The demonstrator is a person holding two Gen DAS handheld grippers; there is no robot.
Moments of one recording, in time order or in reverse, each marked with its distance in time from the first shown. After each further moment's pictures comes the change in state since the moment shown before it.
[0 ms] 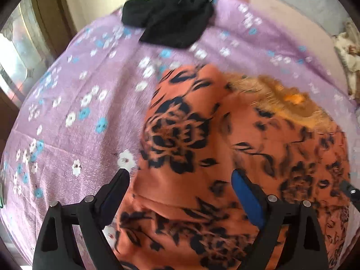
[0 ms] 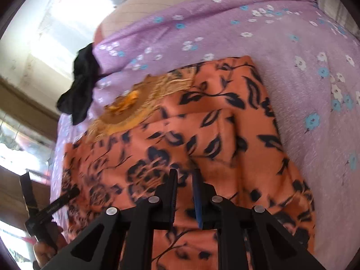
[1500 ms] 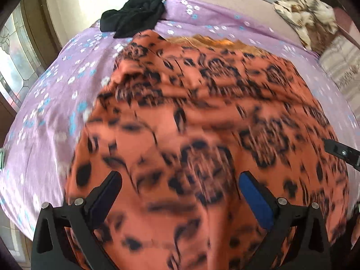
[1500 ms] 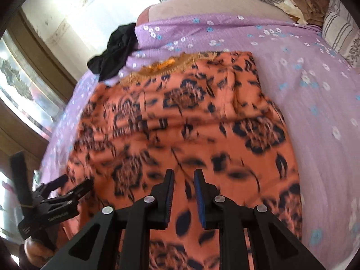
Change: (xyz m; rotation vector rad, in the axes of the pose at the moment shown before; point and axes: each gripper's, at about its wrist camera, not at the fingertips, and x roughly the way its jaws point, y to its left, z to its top) left arm -0.092 -0.049 -0.183 0.173 -0.034 -0.061; right arm -0.080 0.016 -0.135 -0.210 -0.025 -0.052
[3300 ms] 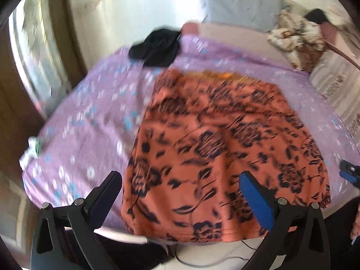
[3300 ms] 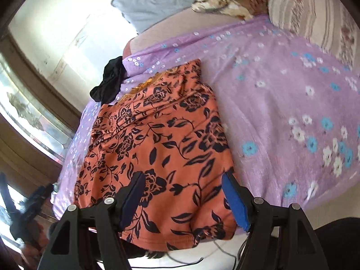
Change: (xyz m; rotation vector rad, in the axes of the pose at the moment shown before) left arm -0.108 0.054 -0.044 -0.062 -0.147 0.043; right arm -0.118 -0.088 -0.106 0.248 -0.160 0.083
